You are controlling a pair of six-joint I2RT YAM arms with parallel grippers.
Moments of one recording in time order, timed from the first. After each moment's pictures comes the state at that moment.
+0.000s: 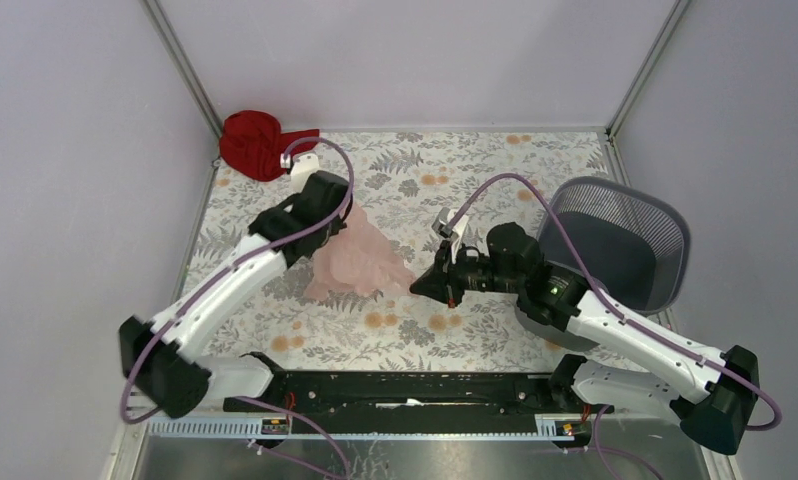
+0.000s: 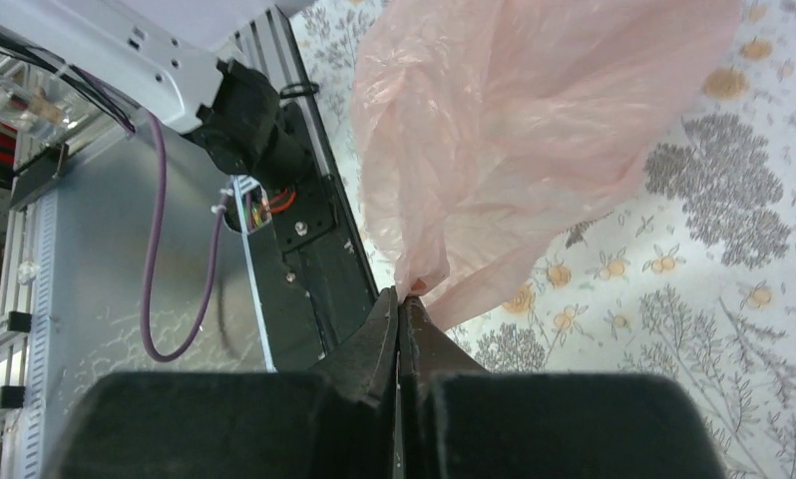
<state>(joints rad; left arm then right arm) -0.65 1.19 1.17 -0.73 -0.57 -0.69 0.89 1.00 0.86 -0.16 -0.43 0.26</state>
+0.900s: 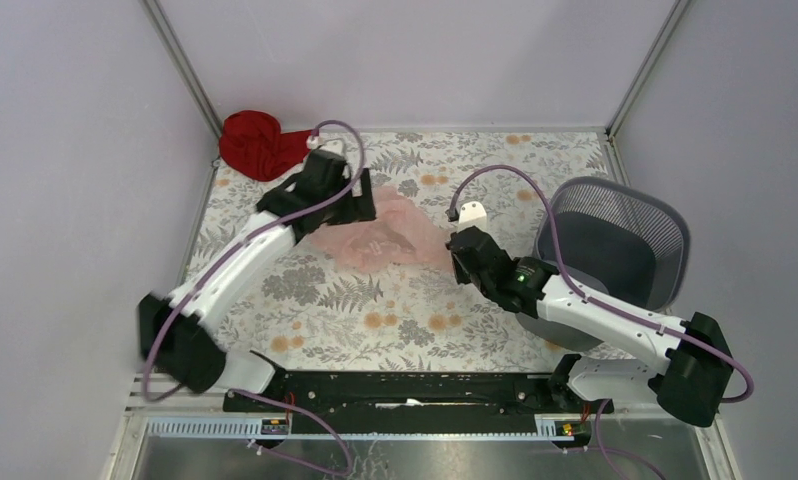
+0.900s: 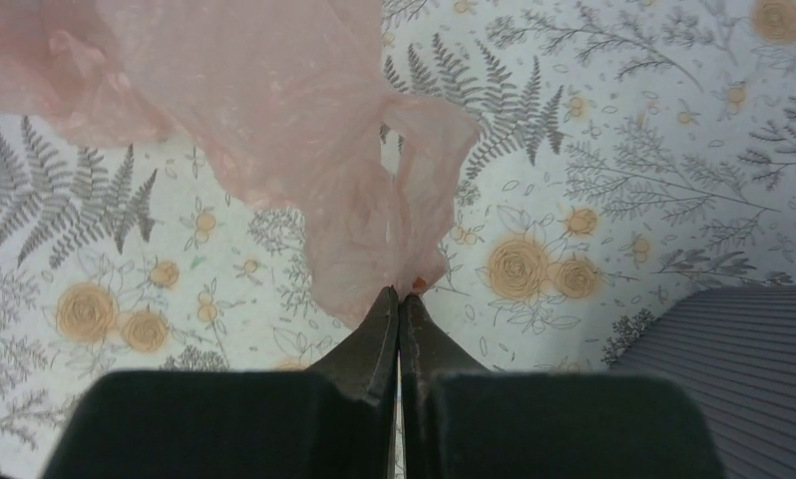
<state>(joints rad) -0.50 1.48 1.34 -0.64 -0.13 -0.50 0.91 1.19 0.87 -0.41 0.46 0.35</state>
